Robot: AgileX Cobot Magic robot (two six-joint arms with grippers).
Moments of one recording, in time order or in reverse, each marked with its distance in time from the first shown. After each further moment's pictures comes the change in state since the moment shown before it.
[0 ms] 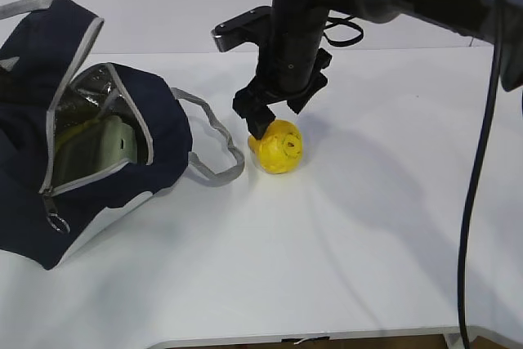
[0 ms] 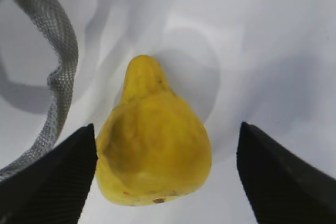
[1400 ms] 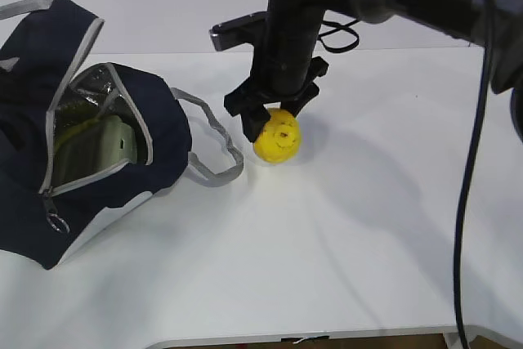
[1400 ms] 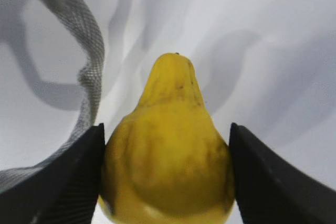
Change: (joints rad) left arm 0.000 0.000 0.000 0.004 0.000 -0.001; right arm 0.000 0.026 -0.048 0.067 0.060 0.051
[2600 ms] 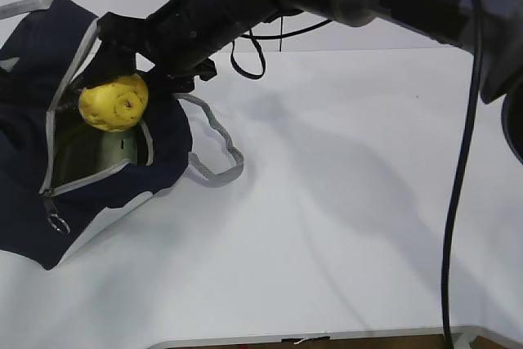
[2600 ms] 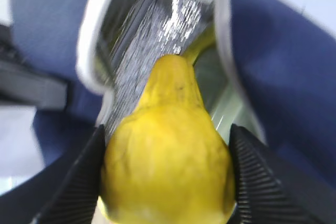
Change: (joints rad) left arm 0.000 0.000 0.000 0.001 0.000 -0.016; right arm 0.056 -0.011 -0.002 0.849 -0.280 -0.168
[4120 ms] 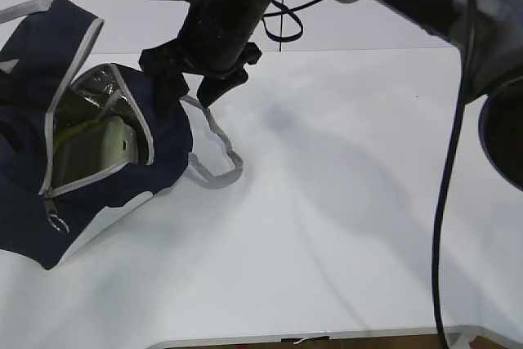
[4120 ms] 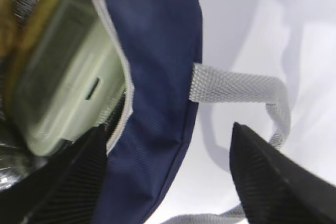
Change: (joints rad) left arm 0.000 0.000 0.000 0.007 0.000 -0.003; right arm 0.017 0.032 -0.197 -0.529 0.284 0.154
